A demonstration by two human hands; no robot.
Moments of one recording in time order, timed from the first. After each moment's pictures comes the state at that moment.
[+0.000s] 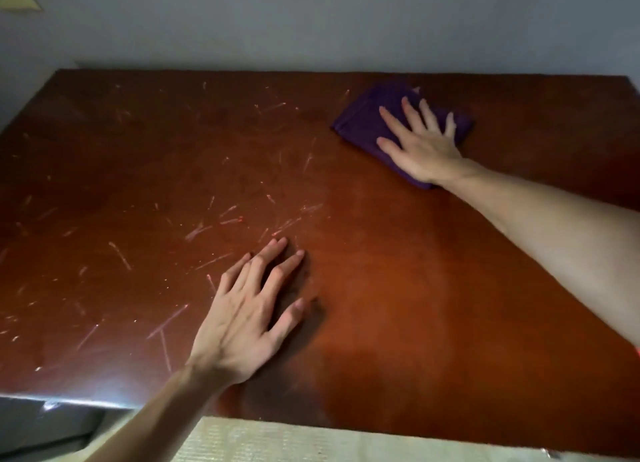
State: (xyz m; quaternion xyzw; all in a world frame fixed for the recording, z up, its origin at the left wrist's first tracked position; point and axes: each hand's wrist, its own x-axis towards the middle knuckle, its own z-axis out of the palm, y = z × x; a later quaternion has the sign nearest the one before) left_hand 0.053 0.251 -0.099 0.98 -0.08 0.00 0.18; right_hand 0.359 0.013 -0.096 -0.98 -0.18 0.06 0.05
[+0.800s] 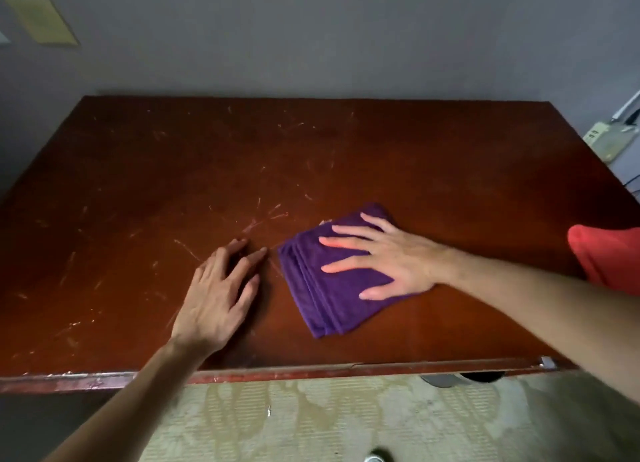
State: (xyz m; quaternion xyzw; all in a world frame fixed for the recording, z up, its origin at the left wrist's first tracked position) left_hand 0.012 0.380 -0.101 0.98 -0.06 0.03 0.20; right_hand 0.149 0.058 -0.080 -0.81 -0.58 0.08 -0.05
